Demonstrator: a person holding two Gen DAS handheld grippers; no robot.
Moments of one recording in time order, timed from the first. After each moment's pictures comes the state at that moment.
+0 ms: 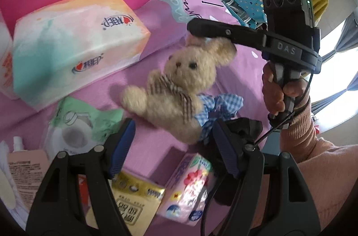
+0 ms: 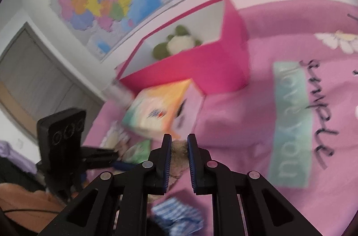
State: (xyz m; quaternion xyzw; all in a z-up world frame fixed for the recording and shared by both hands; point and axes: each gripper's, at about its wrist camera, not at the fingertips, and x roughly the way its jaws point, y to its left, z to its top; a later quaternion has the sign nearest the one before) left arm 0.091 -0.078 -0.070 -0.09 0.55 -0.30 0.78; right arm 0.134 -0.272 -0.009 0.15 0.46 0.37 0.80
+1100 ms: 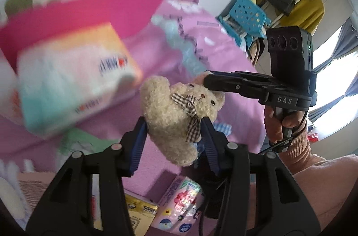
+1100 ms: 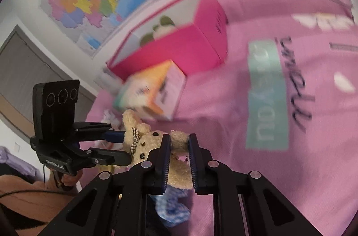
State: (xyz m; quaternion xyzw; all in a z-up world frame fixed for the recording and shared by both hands) left arm 0.106 -0.074 -0.032 -0.10 0.50 -0.29 0.81; right arm 0.116 -0.298 -0.012 0.14 0.48 0.35 0.79
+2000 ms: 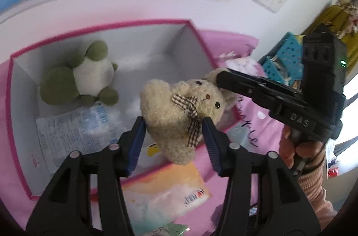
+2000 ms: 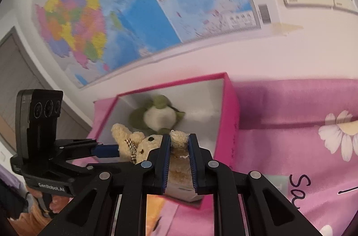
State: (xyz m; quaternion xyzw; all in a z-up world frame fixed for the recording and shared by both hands) left arm 0.254 -0.038 0.010 -0.09 0.51 -0.15 0.84; right arm 0.272 -0.235 0.043 0.11 0.42 0.32 0.84
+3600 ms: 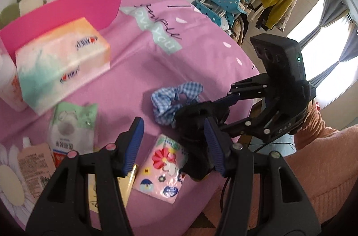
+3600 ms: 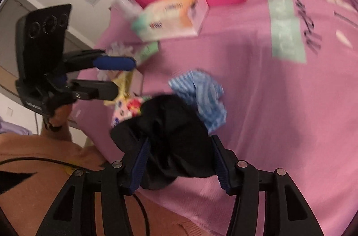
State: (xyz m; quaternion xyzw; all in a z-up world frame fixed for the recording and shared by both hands) left arm 0.053 -0.092 -0.033 -0.04 0.51 -0.35 0.79; right arm 0.032 -0.279 -0.026 0.04 0.59 0.35 0.72
